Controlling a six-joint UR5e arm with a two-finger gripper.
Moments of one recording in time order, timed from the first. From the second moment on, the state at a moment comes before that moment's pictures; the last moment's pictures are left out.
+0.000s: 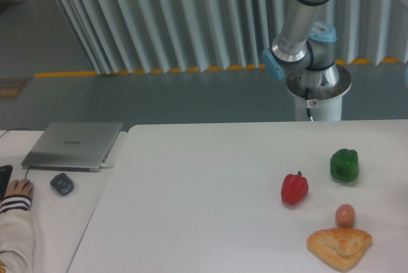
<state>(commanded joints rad) 2.70 -2.01 -1.42 -0.99 1.58 1.56</state>
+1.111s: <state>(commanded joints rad) 2.49 -1.87 -1.52 -1.32 1.52 1.54</state>
